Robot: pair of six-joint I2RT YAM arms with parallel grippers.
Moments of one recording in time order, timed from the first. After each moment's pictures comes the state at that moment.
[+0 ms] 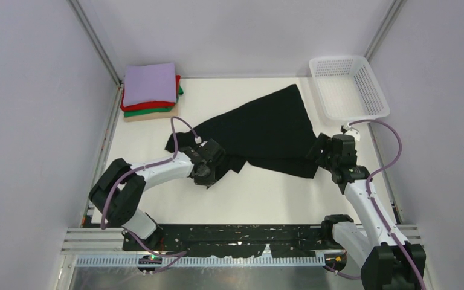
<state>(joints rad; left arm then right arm) -0.74 1.56 0.87 -0.57 -0.15 -0.69 0.03 0.89 0.55 -0.34 0.13 0.49</state>
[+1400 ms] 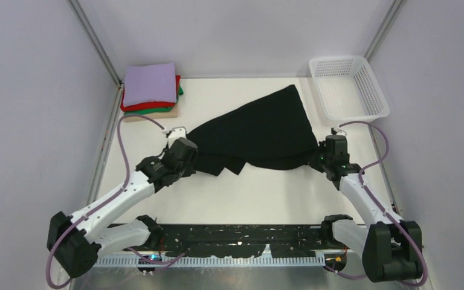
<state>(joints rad) -0.69 1.09 0.78 -0.69 -0.40 -0.69 0.06 1.06 0.49 -0.25 0.01 0.54</state>
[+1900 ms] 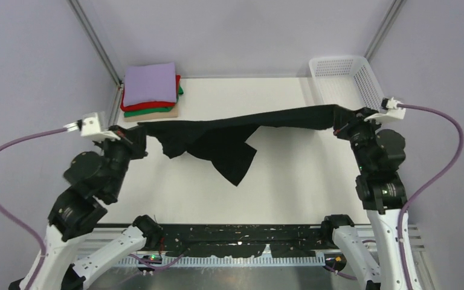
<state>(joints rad) -0.68 0.62 1.16 -0.63 -0.59 -0.41 0.06 0.66 0.92 -0.29 0.02 0.44</state>
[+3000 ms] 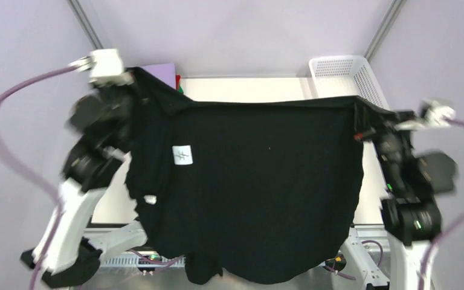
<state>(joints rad) -0.63 0.93 1.65 -0.41 -0.66 0.12 0.06 0.57 1.38 -0.44 -0.11 0.31</state>
